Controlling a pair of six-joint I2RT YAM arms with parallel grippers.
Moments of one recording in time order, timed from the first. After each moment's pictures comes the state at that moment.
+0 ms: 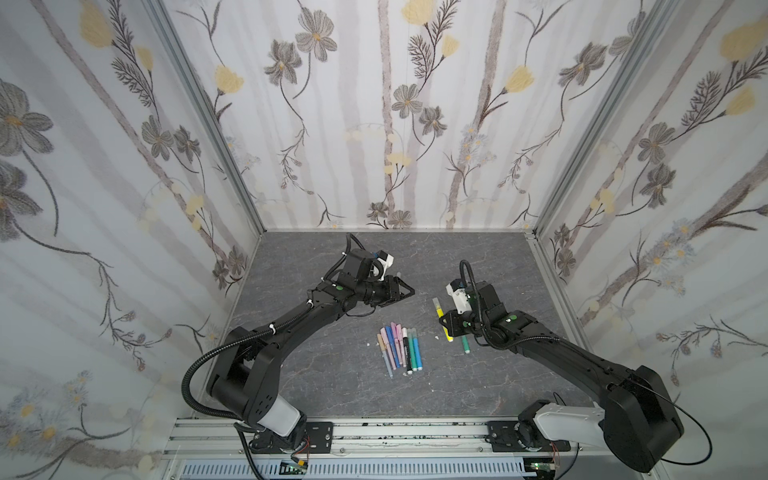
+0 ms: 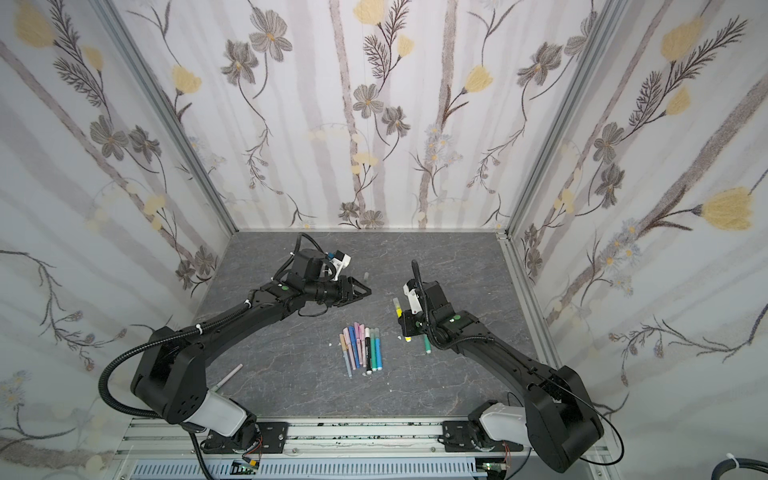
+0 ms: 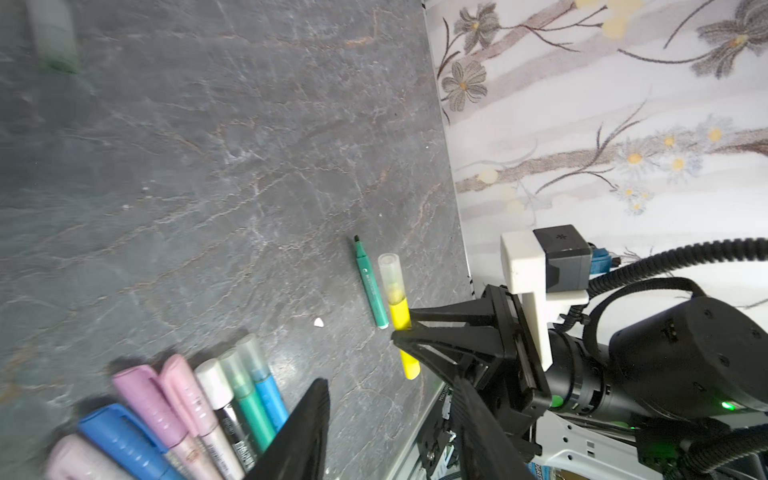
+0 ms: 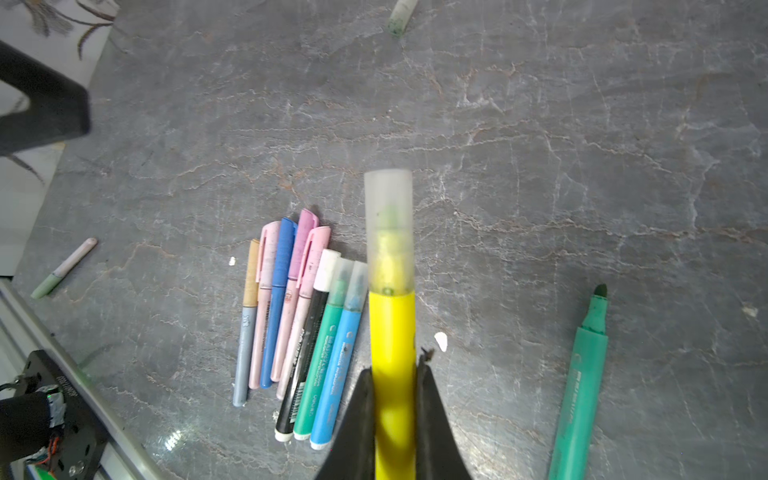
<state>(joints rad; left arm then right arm) -0.55 1.55 1.09 -0.14 0.65 -0.77 0.56 1.26 0.77 -0.33 -0.21 0.34</state>
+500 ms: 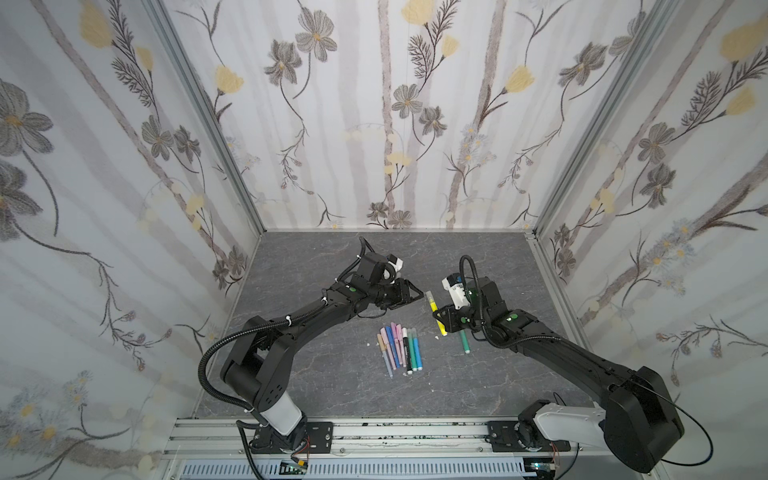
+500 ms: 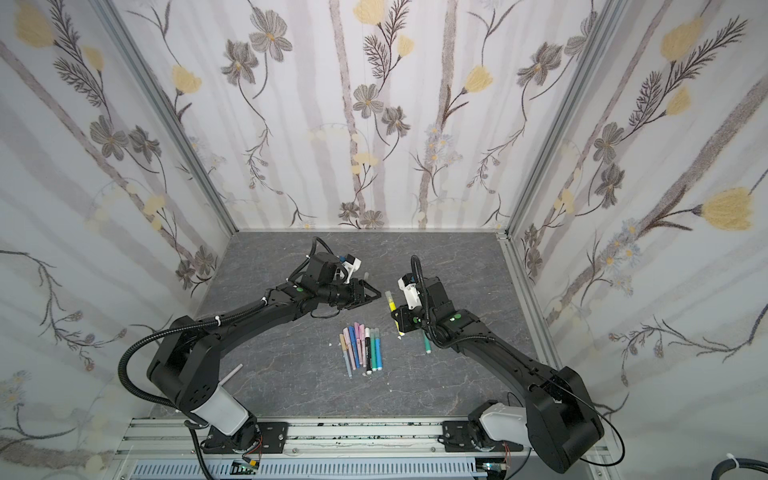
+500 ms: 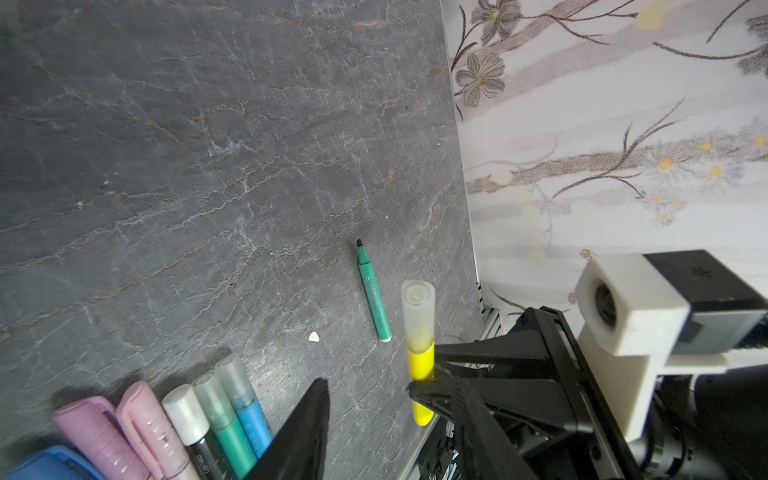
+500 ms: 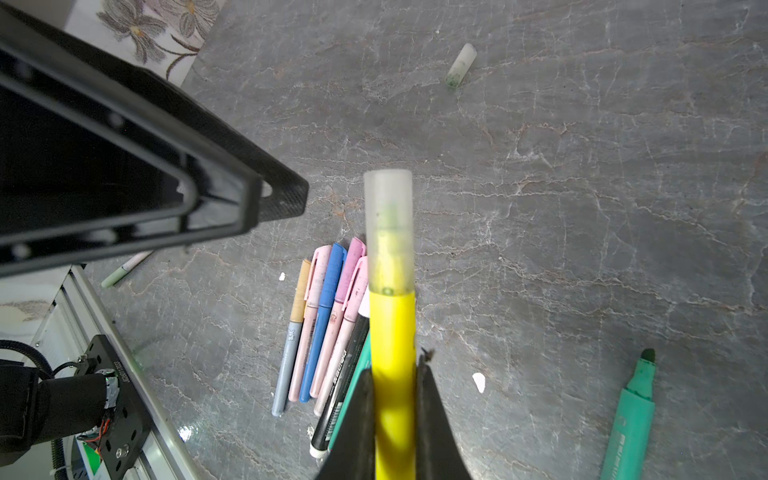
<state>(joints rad) -0.61 1.64 1.11 -0.10 0.58 -0.82 0.56 1.26 0.78 -0.25 -0.28 0.33</state>
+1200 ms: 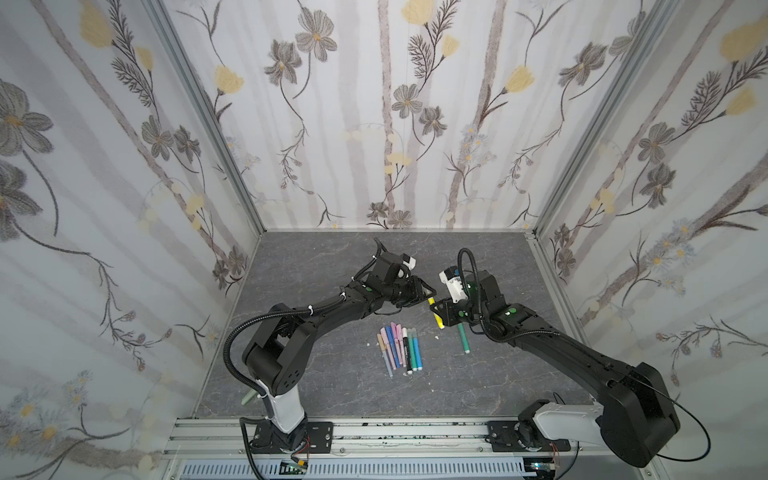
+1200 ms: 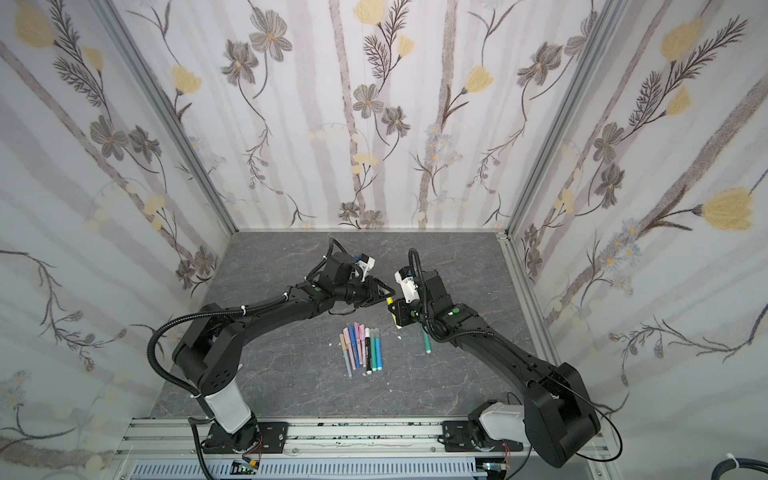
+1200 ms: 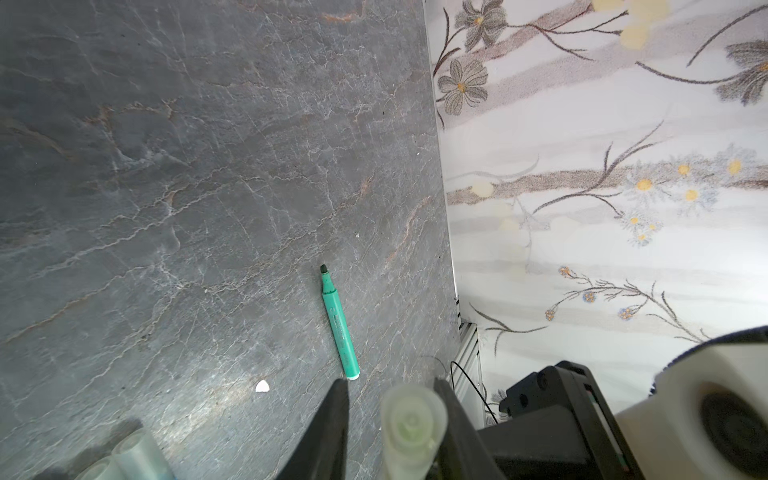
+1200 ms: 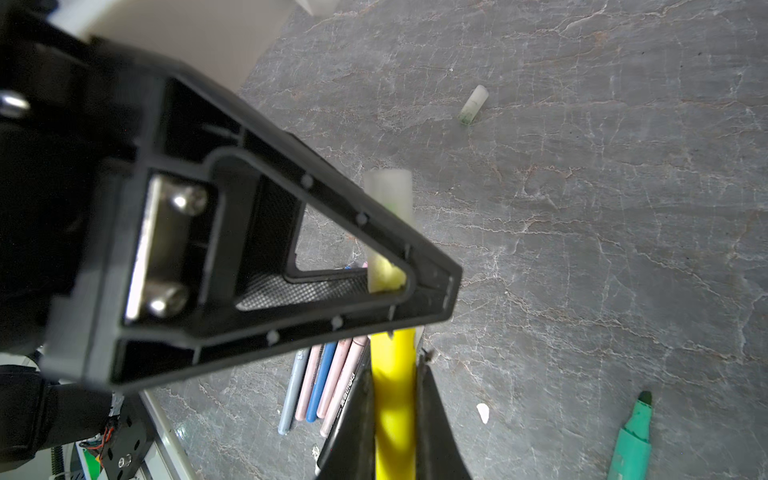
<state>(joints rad) -0.67 1.77 1.18 0.04 0.56 -0.95 0.56 1.29 0.85 -0.26 -0.29 0.30</state>
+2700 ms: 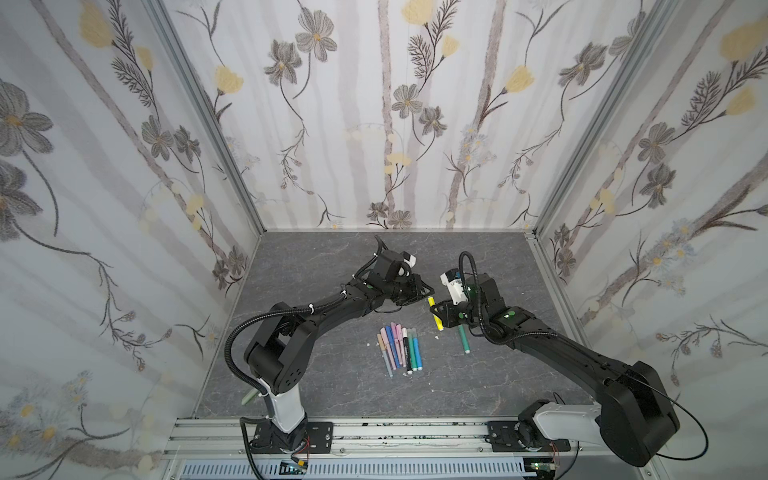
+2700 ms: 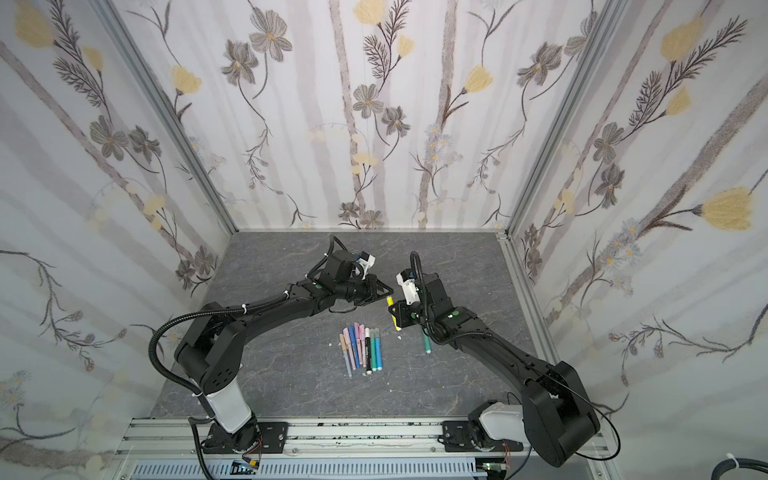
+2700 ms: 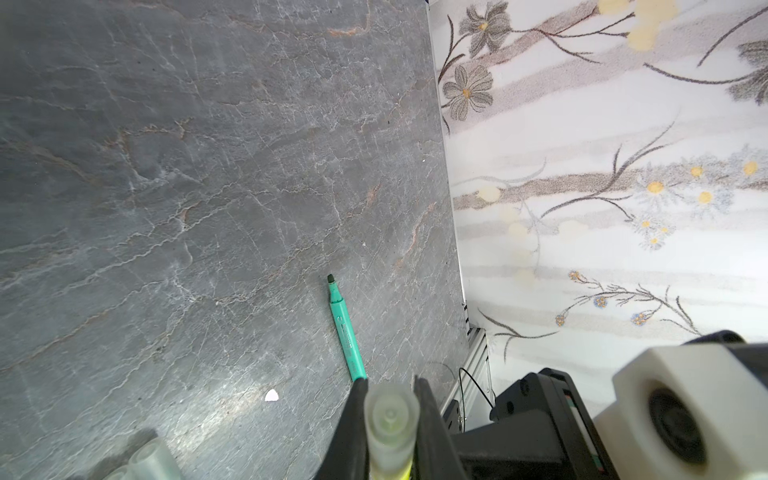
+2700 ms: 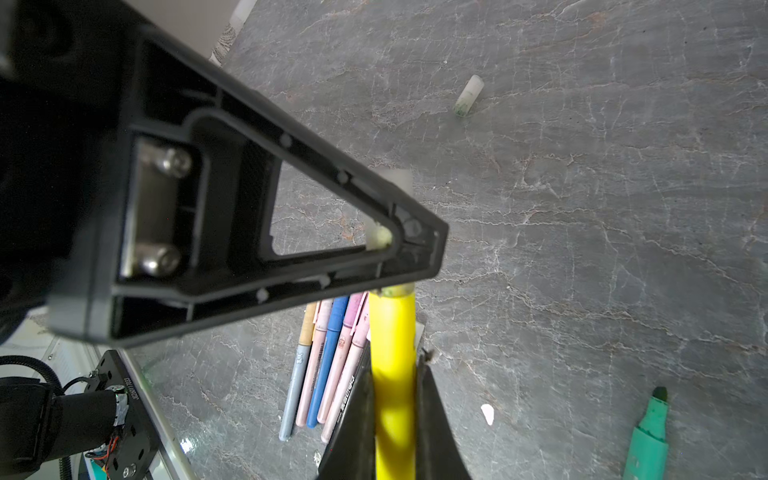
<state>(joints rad) -0.67 1.78 1.21 0.01 0.55 -0.91 0.56 1.29 0.80 -0.20 -0.30 0.34</state>
